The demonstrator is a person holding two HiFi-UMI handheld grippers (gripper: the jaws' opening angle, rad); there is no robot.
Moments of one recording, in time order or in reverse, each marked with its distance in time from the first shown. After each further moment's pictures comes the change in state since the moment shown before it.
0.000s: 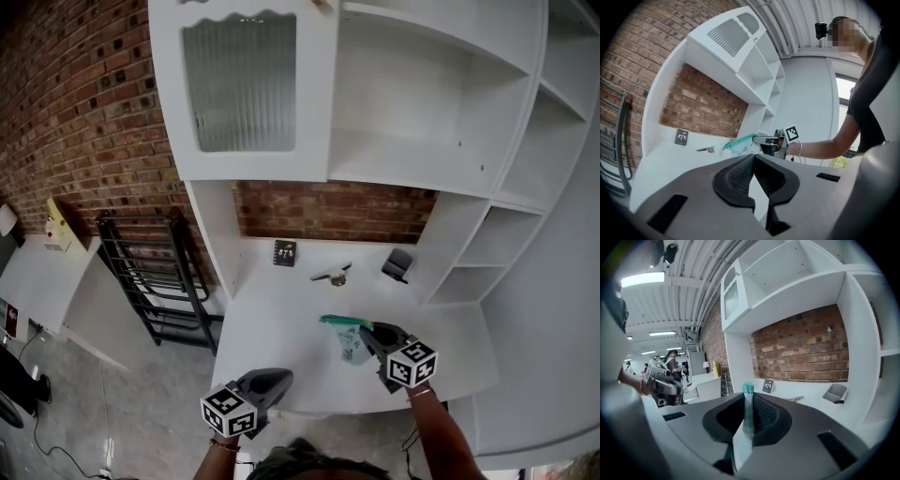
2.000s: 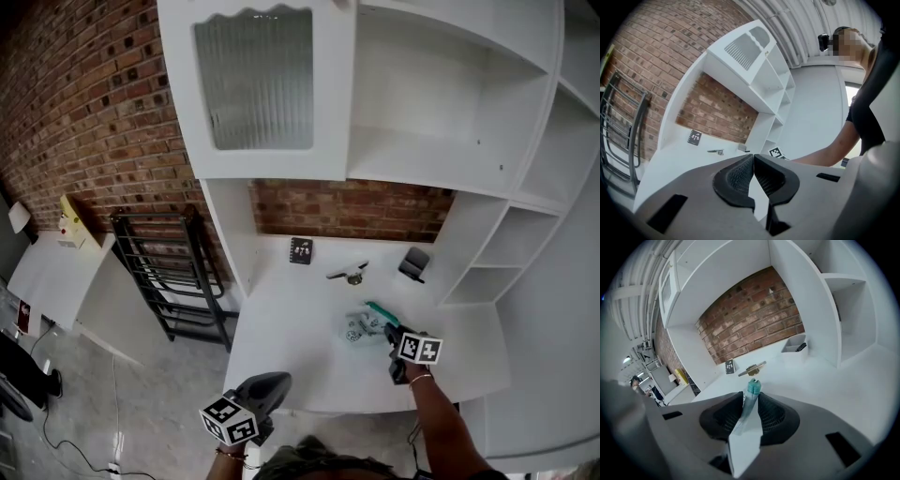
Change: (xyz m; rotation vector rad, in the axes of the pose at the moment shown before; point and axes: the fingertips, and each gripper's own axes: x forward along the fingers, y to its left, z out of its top) left arm -0.036 0.015 0.004 -0.092 -0.100 0.114; right arm 0.026 -0.119 -0.124 0.447 0.152 -0.323
